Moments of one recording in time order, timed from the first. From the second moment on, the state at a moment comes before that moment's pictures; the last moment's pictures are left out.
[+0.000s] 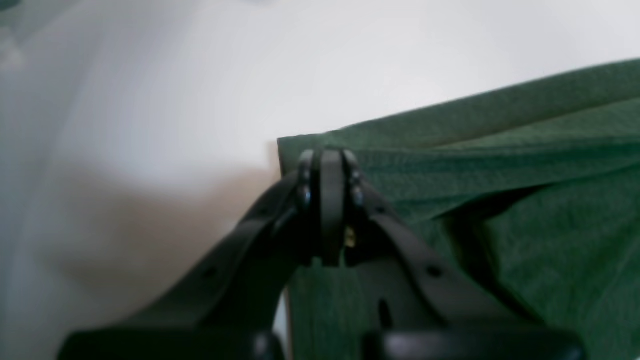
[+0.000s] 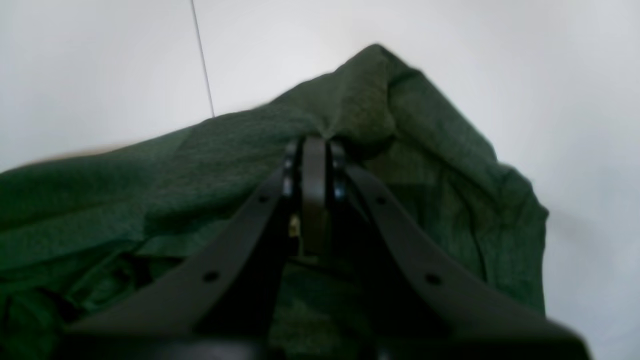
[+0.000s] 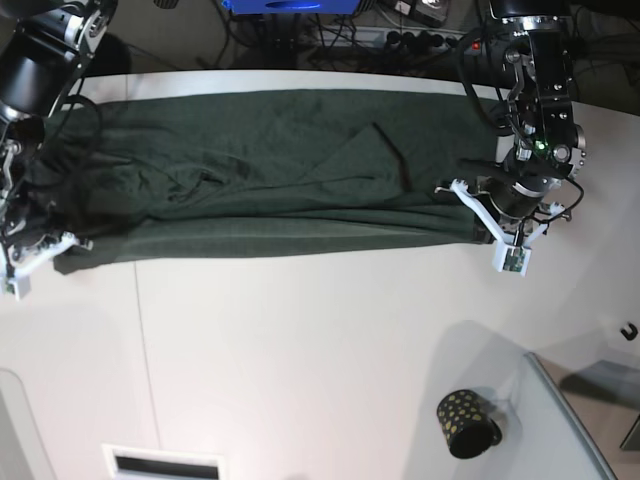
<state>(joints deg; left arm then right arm) 12.1 -9.5 -13.4 100.6 -2.3 -18.5 43.7 6.6 9.1 32.7 72.3 11.2 23.9 -50.5</state>
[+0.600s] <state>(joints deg) 19.3 -9.6 -13.4 104.2 -2.3 -18.5 43.9 -6.0 7.1 33.1 82.7 18.0 23.9 -52.5</state>
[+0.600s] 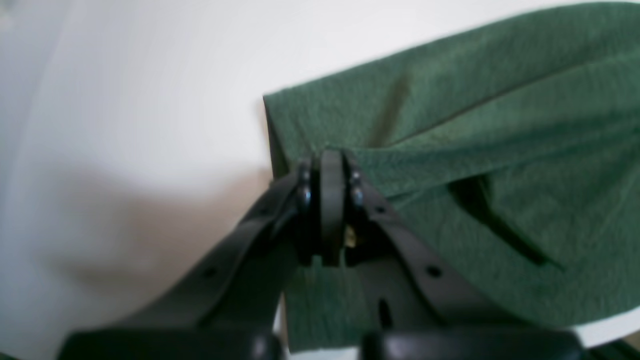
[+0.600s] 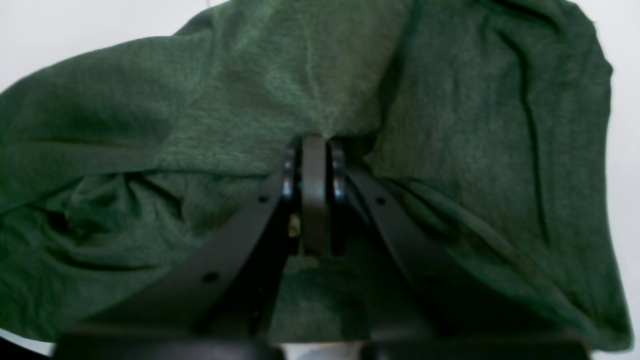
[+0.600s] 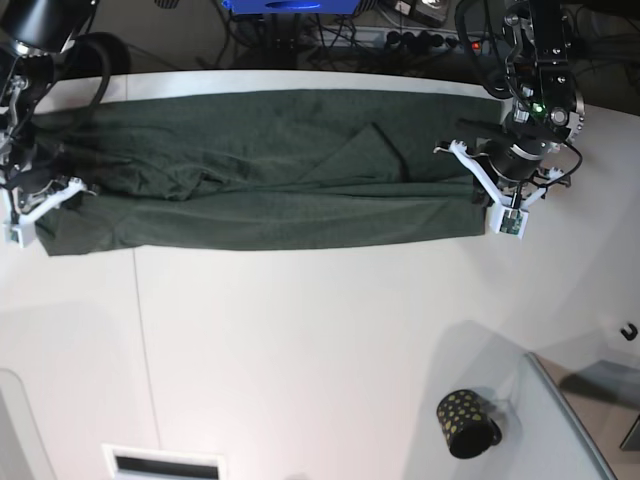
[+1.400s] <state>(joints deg) 21.8 -9.8 -13.4 107.0 -2.3 -18.5 43.9 -12.5 6.3 33.1 90.1 18.1 23.9 -53.6</state>
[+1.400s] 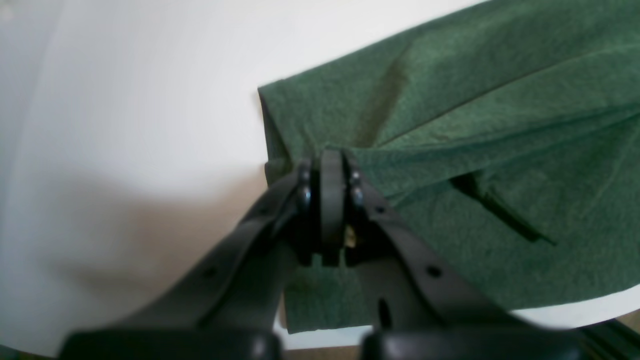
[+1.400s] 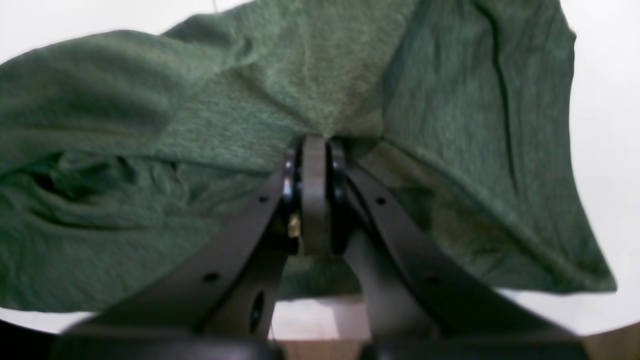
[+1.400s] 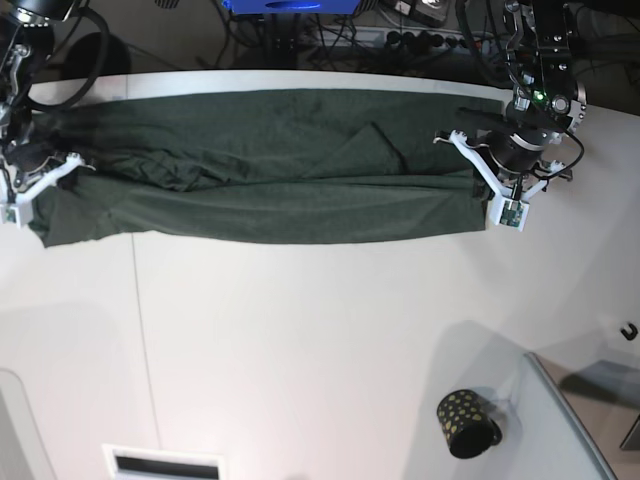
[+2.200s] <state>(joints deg) 25.5 -9.6 -13.3 110.2 -2.3 -18.5 44.1 -9.5 6.4 33.1 94.3 18.0 23.8 -54.0</state>
